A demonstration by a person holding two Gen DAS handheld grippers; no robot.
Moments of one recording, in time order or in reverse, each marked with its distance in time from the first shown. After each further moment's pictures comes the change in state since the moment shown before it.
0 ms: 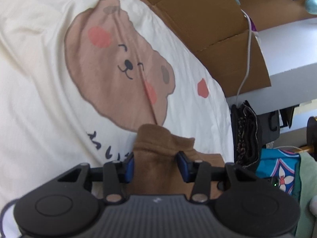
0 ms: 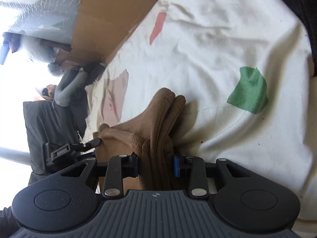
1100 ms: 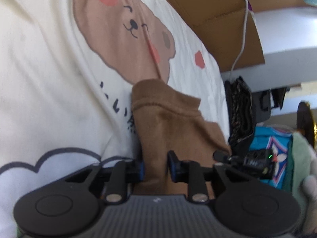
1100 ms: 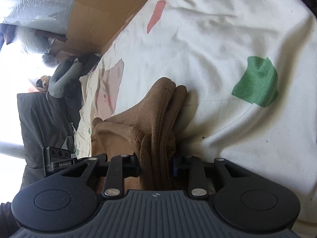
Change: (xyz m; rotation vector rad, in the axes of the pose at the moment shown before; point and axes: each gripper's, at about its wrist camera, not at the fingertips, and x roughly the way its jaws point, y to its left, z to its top) left arm 0.008 0.022 -0.037 0.000 0.115 -0.073; right arm 0.017 0.008 0.000 -0.022 0.051 -0.050
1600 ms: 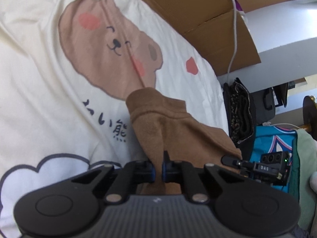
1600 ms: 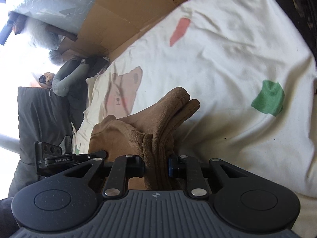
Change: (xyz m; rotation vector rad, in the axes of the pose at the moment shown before) left arm -0.026 -0.040 -0.001 0.043 -0.070 0.067; right arm -0.030 0.053 -0.011 -0.100 -0.066 -0.049
